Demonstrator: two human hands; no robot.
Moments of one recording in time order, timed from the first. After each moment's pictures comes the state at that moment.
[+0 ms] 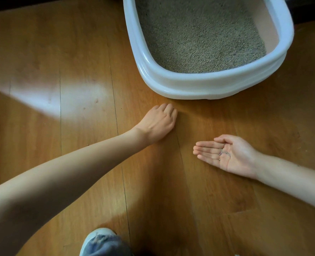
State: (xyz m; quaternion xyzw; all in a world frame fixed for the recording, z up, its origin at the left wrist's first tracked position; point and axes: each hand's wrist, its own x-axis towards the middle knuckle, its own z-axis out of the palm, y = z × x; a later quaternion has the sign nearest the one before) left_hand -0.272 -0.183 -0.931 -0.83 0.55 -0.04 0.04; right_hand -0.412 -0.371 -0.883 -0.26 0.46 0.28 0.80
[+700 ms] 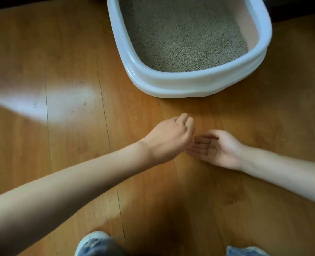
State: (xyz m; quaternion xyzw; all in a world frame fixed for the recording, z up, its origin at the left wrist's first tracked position) left_hand -0.328 -0.208 -0.878 -0.80 0.58 0.02 -0.14; right_hand -0.411 -0.363 -0.876 -0.32 0.50 0.22 0.77
